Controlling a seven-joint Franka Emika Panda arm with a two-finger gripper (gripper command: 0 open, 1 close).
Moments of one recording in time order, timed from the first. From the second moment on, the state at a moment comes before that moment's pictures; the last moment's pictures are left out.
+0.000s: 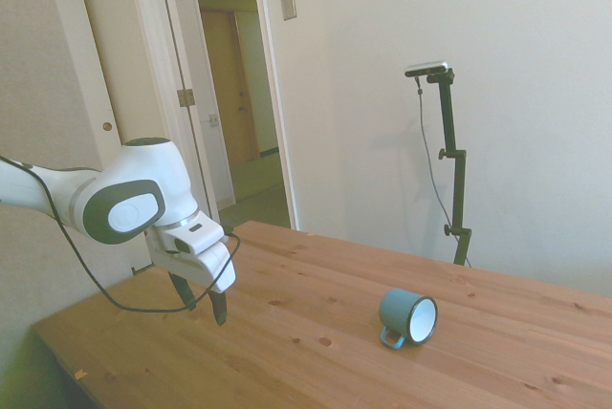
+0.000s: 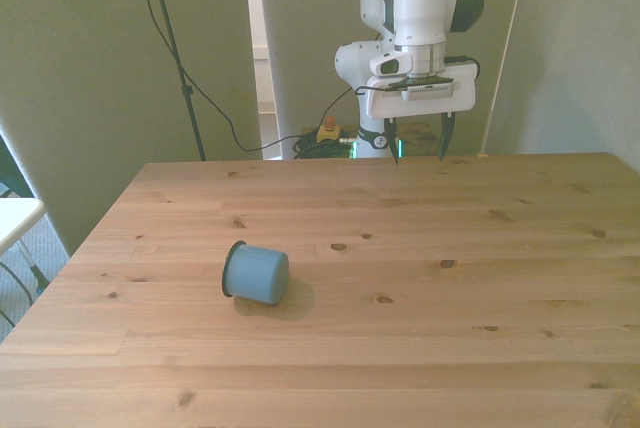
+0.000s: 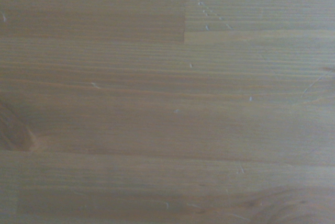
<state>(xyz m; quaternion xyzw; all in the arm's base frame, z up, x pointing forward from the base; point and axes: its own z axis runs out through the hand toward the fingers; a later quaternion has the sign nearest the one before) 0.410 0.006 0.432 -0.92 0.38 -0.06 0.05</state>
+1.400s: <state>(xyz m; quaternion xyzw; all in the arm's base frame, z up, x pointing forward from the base) 0.526 -0.341 0.513 -0.87 0.45 -0.09 0.20</state>
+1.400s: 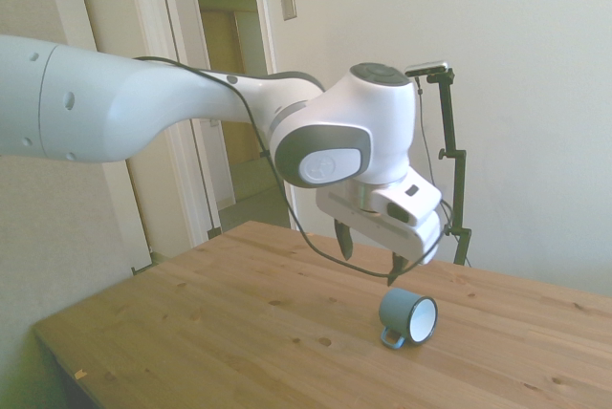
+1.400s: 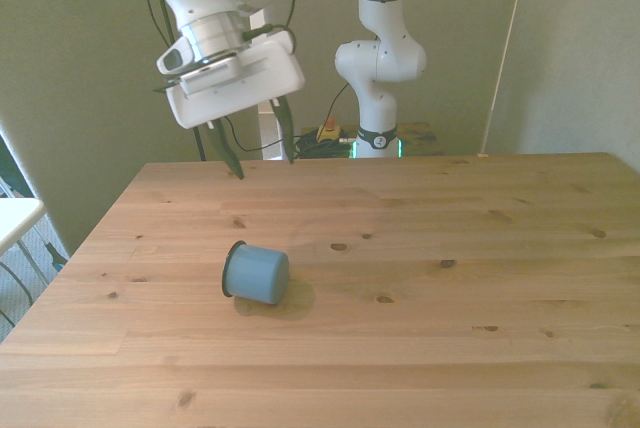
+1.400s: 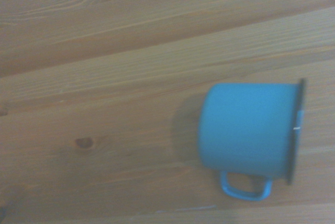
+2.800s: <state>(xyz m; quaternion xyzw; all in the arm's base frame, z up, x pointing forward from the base) 0.618 -0.414 0.386 -0.84 0.41 0.01 0.36</state>
